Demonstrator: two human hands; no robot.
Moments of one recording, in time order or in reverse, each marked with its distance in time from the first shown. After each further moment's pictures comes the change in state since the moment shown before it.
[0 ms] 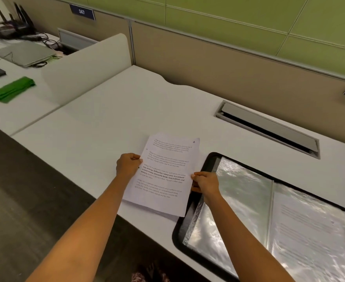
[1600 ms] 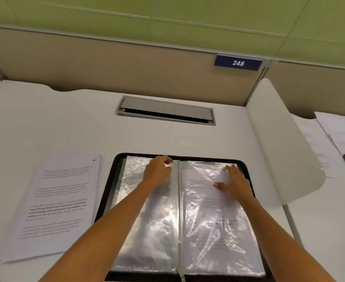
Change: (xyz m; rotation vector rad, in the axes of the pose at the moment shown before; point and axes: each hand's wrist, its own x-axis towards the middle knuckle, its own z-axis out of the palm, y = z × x) left_hand -0.159 0.153 0.309 0.326 -0.583 0.636; right_hand 0.010 0.074 -0.393 -1.052 0.408 -0.038
